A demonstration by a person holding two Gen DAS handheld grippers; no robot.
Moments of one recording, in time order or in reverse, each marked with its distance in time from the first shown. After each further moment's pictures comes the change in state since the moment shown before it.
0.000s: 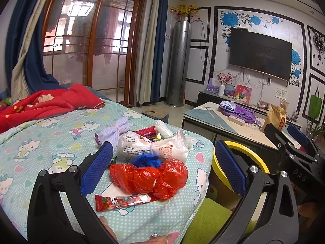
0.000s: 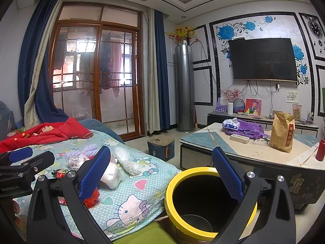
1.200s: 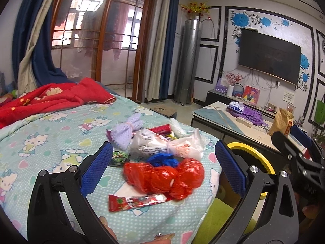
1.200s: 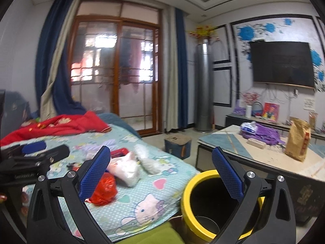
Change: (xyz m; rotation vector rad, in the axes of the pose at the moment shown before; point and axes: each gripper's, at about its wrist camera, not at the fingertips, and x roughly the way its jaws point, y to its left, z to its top) left arm 0.002 0.025 0.001 -0.043 0.011 0.052; right arm 0.019 0.028 -0.006 -0.087 0.036 0.164
